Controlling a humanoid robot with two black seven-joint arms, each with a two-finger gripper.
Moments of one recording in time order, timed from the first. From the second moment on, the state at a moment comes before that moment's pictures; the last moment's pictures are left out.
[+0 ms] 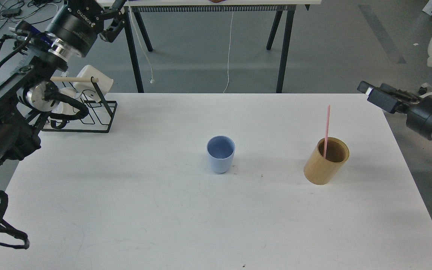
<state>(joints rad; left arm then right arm) -0.95 0.39 -0.71 -0.68 0.33 -0.49 -0.49 0.82 -0.94 0.19 1.14 -1.20 -0.17 0.49</state>
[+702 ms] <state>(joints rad) -0.91 0.39 -0.70 -0.68 0.34 -0.49 -0.49 0.78 -0.68 0.17 0.98 -1.21 -0.19 0.49</state>
